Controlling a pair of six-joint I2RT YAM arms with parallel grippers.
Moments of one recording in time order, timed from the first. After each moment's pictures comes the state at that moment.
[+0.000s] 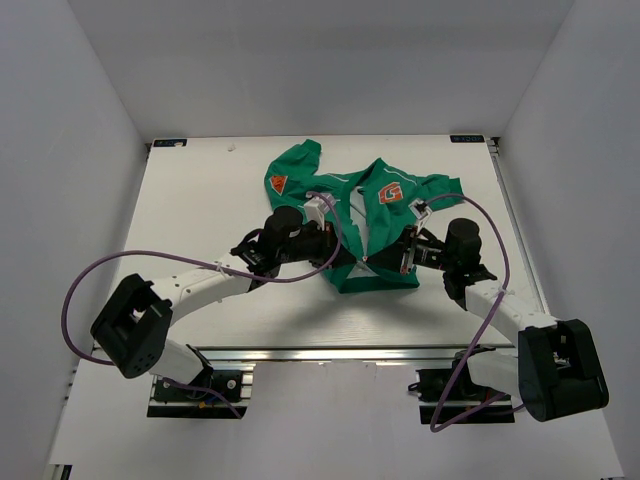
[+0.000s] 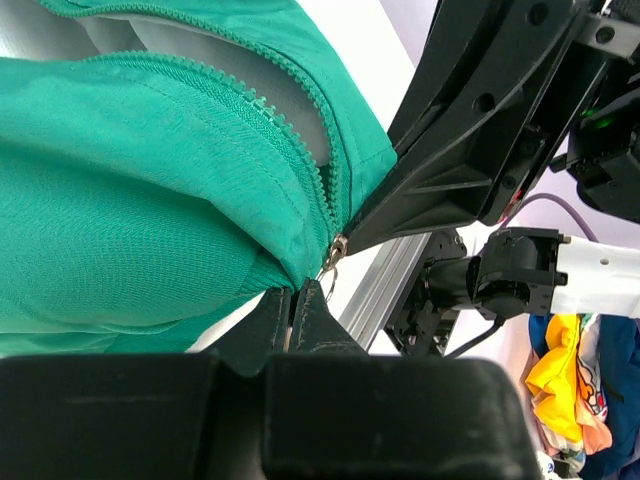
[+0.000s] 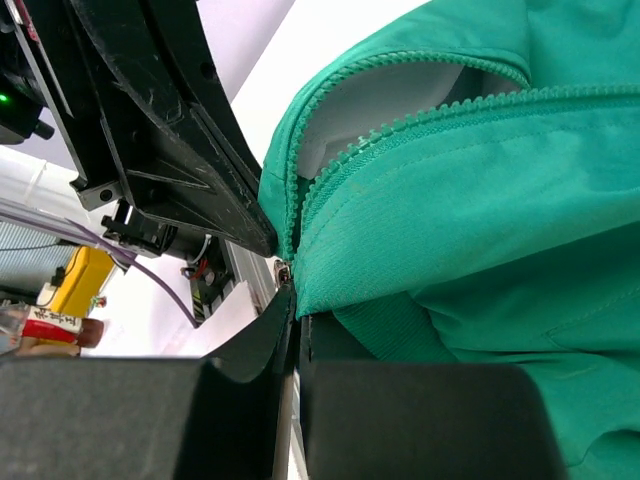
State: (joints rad) left arm -0.76 1.44 0.87 0.21 0.42 -0.61; right arm 0.26 1.17 0.45 0.51 -0.98 0.60
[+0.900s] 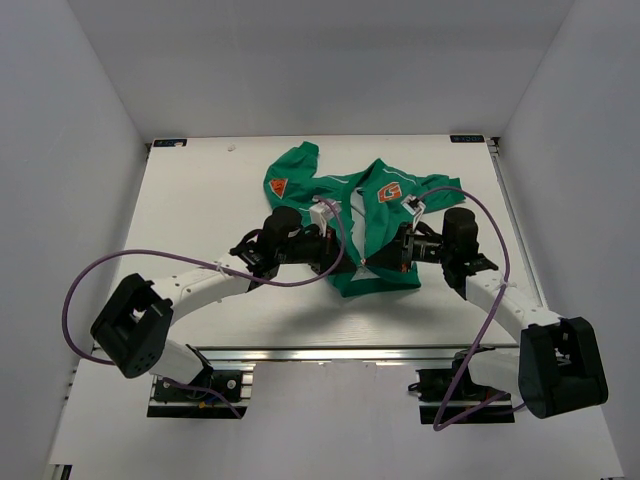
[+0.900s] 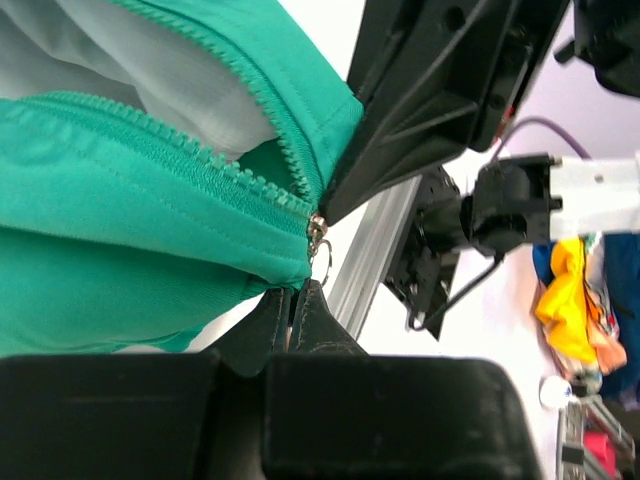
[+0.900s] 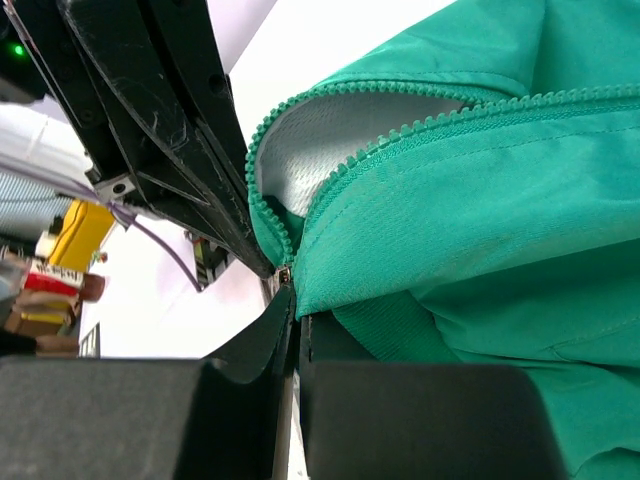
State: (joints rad) left arm -0.75 1.44 0.85 0.22 0.56 -0.51; right arm 0.26 1.19 0.56 0.29 -1.05 0.46
